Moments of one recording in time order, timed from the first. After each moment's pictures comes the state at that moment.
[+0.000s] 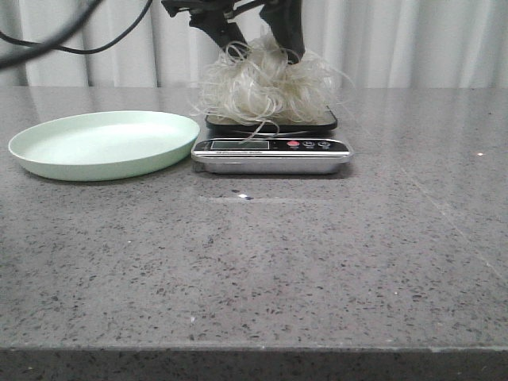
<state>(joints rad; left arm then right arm) -0.59 2.00 -1.97 -0.17 0.99 0.00 0.11 -0.01 0.03 0.16 -0.06 -0.03</state>
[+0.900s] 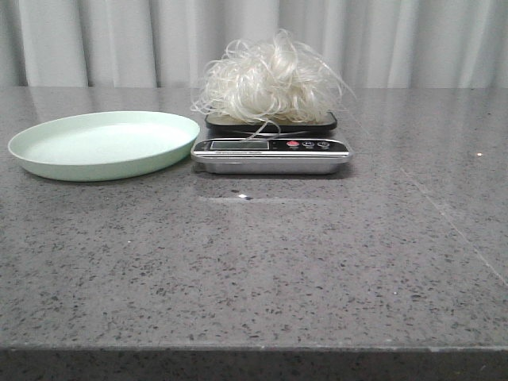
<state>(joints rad) -0.58 1.04 -1.30 0.04 0.70 0.03 0.11 -0.01 0.03 0.16 -0.06 -0.03</state>
